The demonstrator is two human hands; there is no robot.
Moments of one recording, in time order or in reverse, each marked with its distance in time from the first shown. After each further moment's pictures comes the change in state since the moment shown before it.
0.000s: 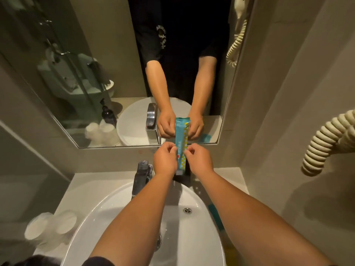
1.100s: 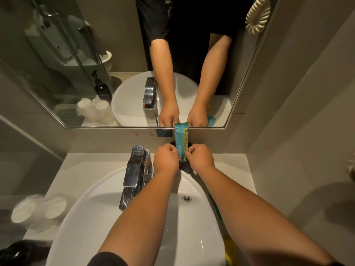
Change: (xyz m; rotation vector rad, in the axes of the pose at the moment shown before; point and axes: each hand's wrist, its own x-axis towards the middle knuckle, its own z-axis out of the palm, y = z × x) left_hand 0.007 -0.069 0.040 0.307 -0.058 -0.210; right_hand 0.018 0.060 0.045 -0.235 -0.149 0.099
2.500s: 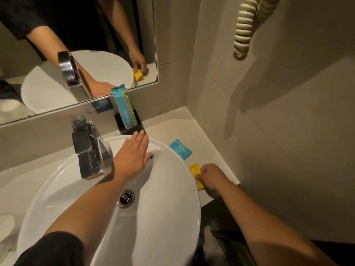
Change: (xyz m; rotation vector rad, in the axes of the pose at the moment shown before) left_hand -0.060 -0.088 0.005 0.792 -0.278 1.081; right_hand -0.234 0.145 -0.007 0.223 -0.083 0.583
